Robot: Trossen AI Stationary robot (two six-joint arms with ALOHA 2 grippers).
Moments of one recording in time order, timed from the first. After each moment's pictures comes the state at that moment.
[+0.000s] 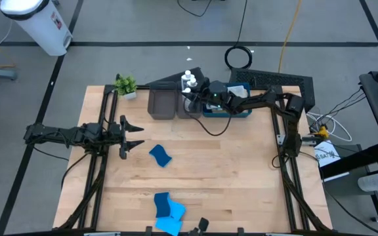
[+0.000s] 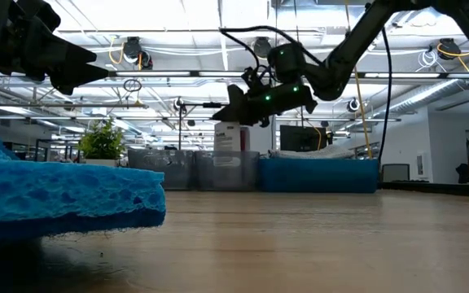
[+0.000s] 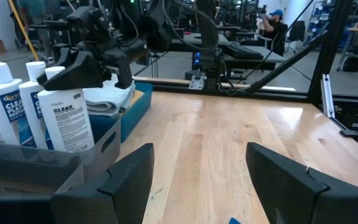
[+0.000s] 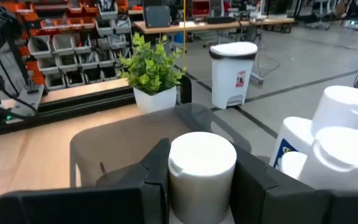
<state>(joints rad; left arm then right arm) -0.11 0.17 0.13 -0.03 -0.21 -0.05 -0.47 1.93 1.08 0.73 -0.05 0.02</state>
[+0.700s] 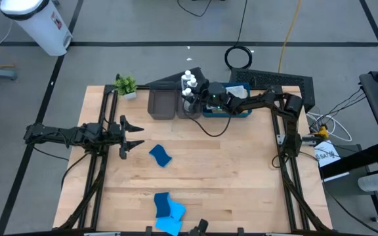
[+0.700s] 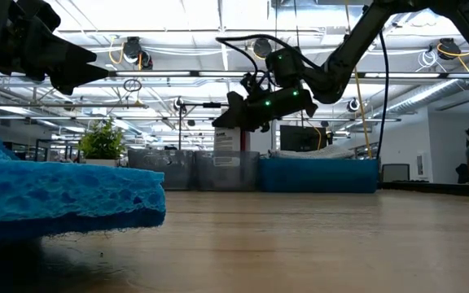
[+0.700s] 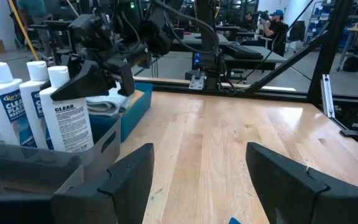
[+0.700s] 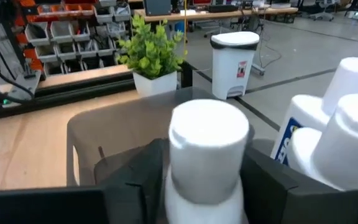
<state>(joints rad) -0.11 0.17 0.13 -0.03 -0.21 -0.05 -0.47 1.94 1.07 0.73 -0.05 0.01</state>
